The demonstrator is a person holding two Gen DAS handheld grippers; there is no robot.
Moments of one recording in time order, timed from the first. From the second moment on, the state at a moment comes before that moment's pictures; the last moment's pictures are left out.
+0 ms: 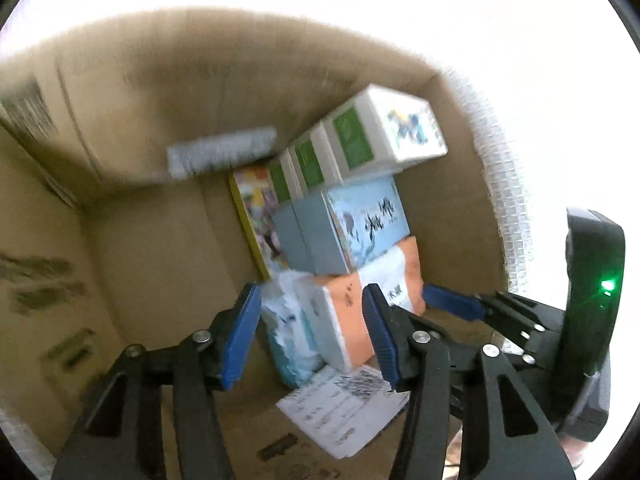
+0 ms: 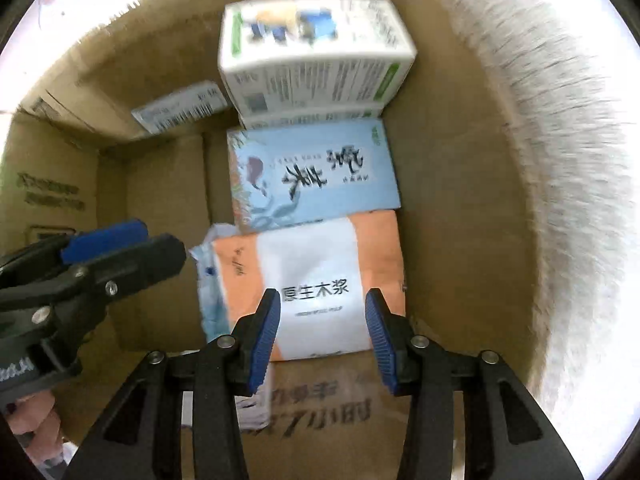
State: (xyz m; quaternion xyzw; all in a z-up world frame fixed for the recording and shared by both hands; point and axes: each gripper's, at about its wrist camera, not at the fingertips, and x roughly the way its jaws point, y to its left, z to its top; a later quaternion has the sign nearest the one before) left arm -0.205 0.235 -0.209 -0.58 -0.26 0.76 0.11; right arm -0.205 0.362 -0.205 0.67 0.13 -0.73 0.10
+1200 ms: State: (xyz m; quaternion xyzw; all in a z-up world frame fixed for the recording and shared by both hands) left arm -0.054 0.050 -0.115 -0.48 -0.19 0.86 0.07; right arm -0.047 0.171 -0.094 0.48 0.09 -0.87 -0.02
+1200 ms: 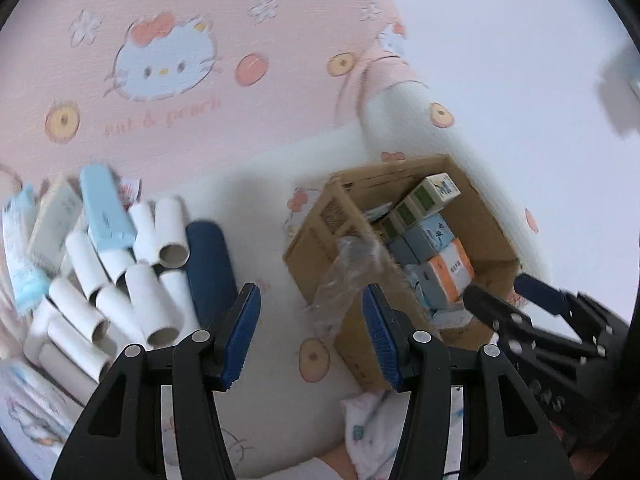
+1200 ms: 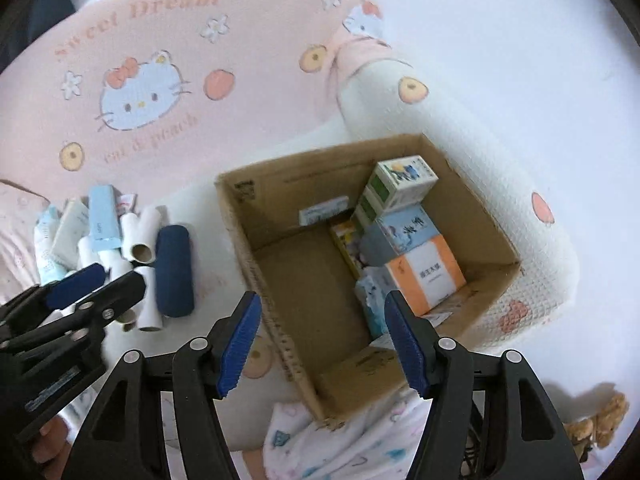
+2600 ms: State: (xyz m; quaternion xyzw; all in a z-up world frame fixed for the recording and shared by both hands) left arm -0.069 -0.119 -0.252 -0.46 -0.43 0.78 0.07; right arm -0.028 0.011 -0.245 0.36 0.26 -0.88 0.17
